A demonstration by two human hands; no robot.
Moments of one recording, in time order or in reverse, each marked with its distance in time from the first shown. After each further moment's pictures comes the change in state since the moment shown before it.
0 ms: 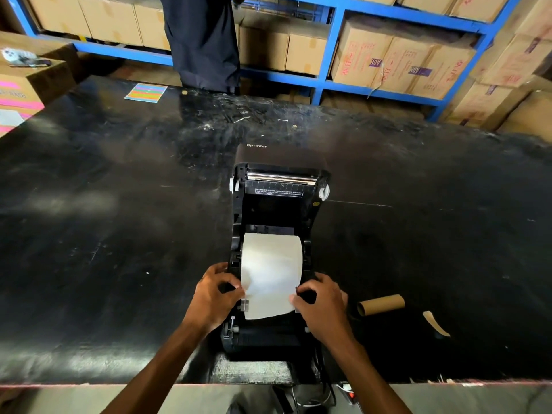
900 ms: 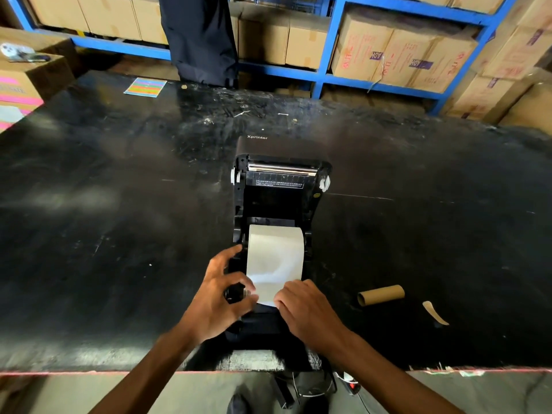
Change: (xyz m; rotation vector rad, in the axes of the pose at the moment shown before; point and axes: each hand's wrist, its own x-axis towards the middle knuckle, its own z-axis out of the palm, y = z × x) left_hand -0.026 0.001 -0.006 0.122 -0.071 0.390; right_hand -0.018 -0.007 0.008 -0.455 -0.095 -0.752
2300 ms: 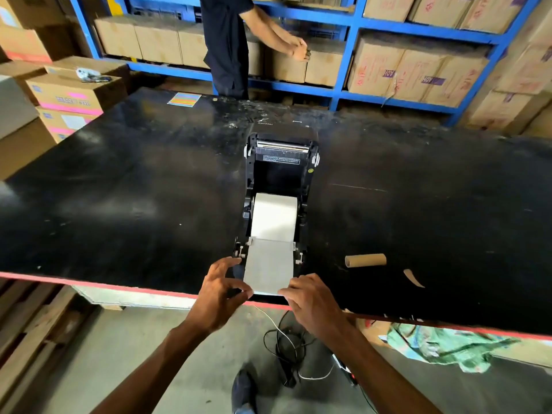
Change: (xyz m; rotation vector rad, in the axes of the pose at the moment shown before) left_hand -0.121 0.032 0.035 0.234 0.087 -0.059; right_hand -0.106 -0.031 -0.001 0.036 0.165 -0.094
